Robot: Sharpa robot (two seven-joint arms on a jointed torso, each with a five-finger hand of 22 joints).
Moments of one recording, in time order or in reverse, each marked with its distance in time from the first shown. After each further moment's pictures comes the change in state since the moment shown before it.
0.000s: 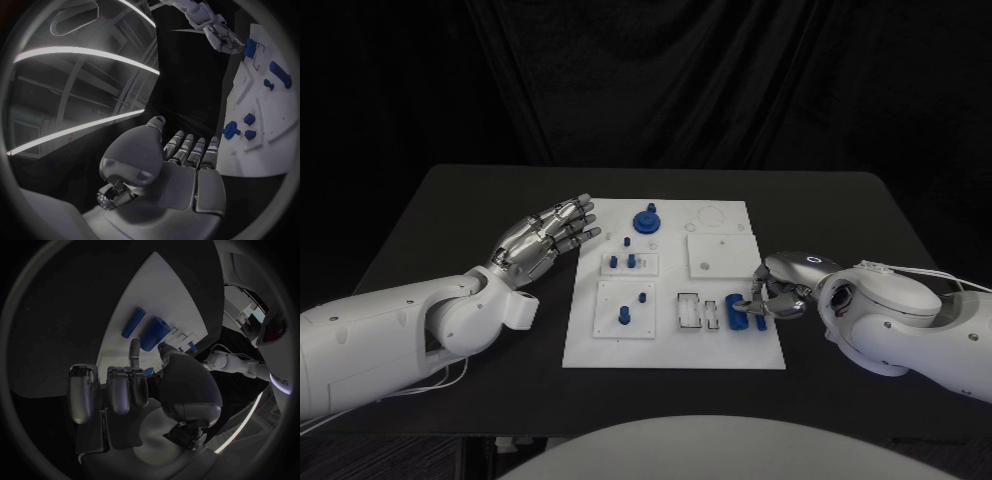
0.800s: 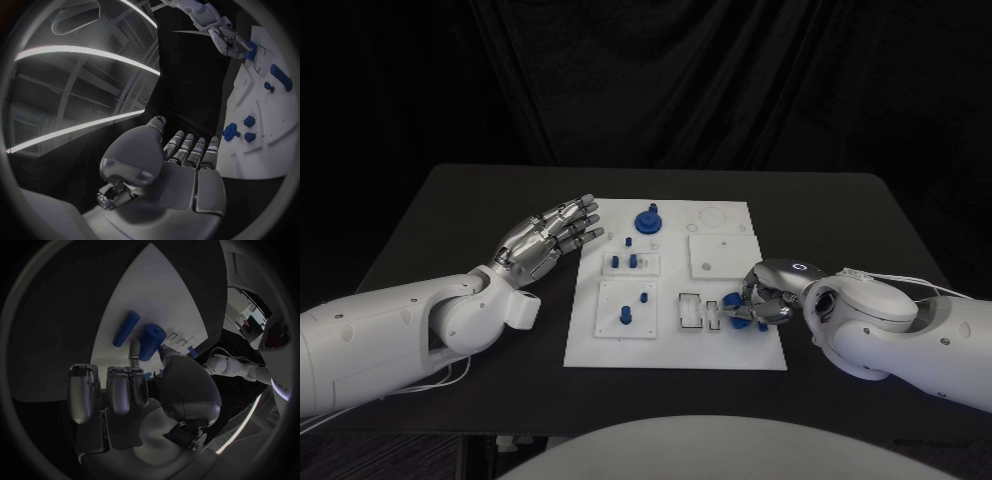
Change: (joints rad) left arm -0.002 0.004 0.000 -0.007 0.000 0.018 0.000; left_hand 0.004 0.004 0.005 0.000 0.004 0.007 0.007 0.004 0.000 0.004 0.004 0.012 0.001 0.000 0.000 0.001 0.000 0.000 0.000 0.000 0.000 0.000; right arm -0.037 0.070 0.001 -0.050 -0.014 -0.009 -0.007; right_hand -0.031 0.019 0.008 -0.003 -0.016 0.000 0.000 0.000 0.017 0.000 0.000 0.000 0.000 0.000 0.000 0.000 0.000 0.000 0.000 0.000 0.000 0.000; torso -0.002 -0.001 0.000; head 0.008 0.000
